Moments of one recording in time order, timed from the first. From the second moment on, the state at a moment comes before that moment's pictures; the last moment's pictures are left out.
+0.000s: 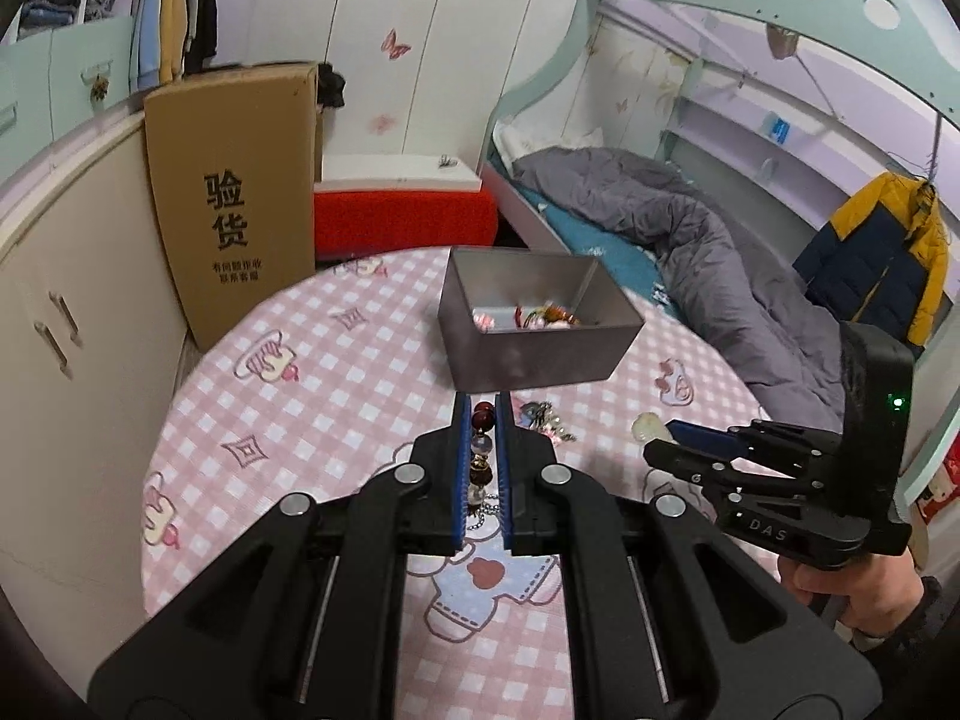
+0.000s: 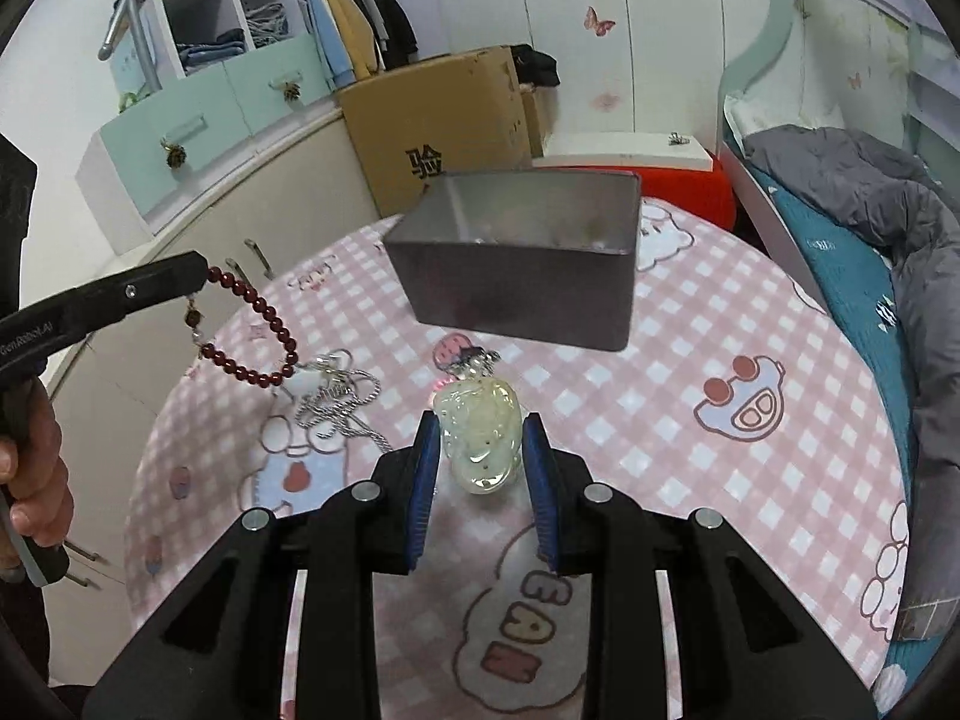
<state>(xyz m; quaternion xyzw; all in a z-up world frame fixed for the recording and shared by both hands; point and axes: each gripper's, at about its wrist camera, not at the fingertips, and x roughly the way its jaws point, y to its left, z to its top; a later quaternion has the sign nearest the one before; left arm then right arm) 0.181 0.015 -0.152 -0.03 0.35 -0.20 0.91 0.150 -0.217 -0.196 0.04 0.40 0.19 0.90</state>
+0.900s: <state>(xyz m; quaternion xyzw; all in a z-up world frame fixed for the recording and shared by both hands) 0.234 -0.031 -0.044 -0.02 0.27 -0.23 0.93 0.215 -0.224 -0.067 0.03 0.32 0.19 0.93</state>
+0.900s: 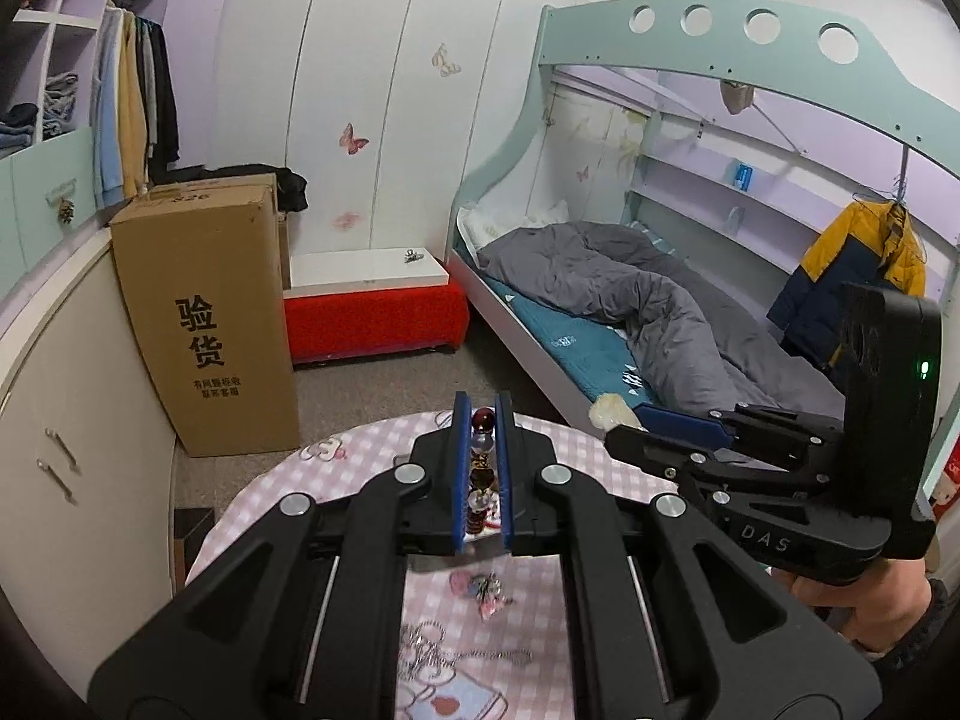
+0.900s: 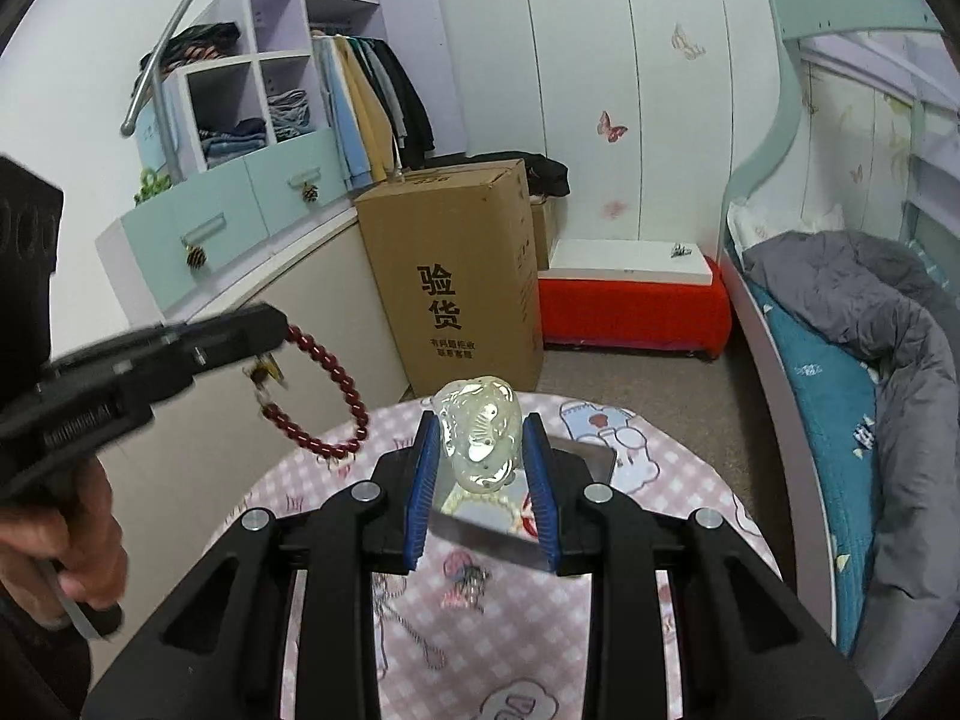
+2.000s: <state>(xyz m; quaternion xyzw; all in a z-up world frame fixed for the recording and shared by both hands) 0.283 -0.033 -0.083 0.00 0.31 -0.11 0.94 0.279 -0.263 -0.119 0.12 0.38 0.09 0.91</state>
